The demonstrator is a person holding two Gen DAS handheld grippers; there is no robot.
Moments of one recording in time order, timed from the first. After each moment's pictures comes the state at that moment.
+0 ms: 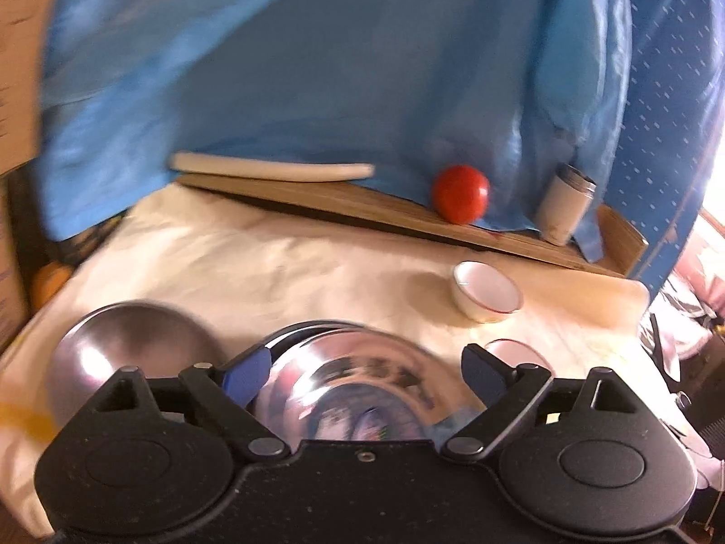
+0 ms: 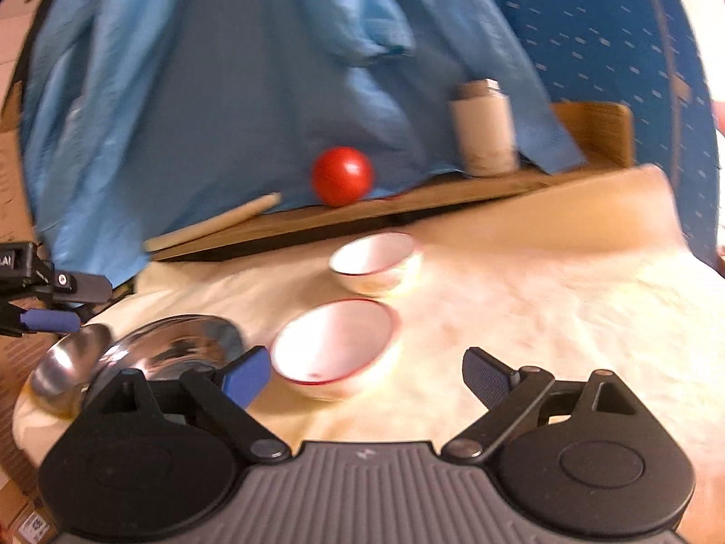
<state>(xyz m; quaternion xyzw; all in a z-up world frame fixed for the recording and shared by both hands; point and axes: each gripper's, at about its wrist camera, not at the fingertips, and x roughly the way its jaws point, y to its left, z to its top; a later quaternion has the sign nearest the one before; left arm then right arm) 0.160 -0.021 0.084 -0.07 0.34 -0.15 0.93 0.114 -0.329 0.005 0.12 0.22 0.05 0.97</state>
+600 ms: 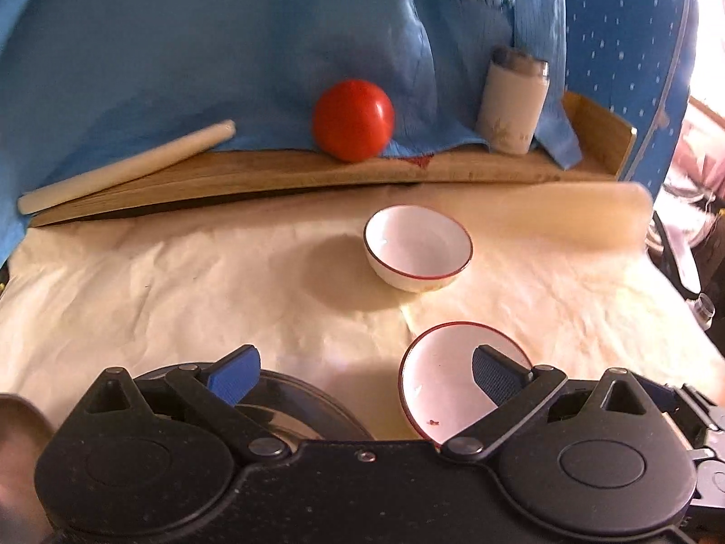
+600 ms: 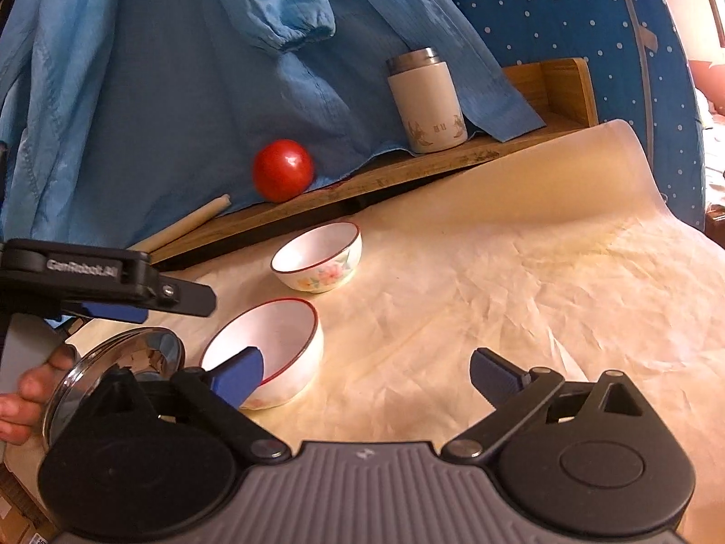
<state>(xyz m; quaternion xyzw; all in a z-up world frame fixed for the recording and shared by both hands) 0.227 -0.137 0.047 0.05 0.40 -0.19 0.89 0.134 -0.373 -0.016 0.16 0.24 0.04 0.96</state>
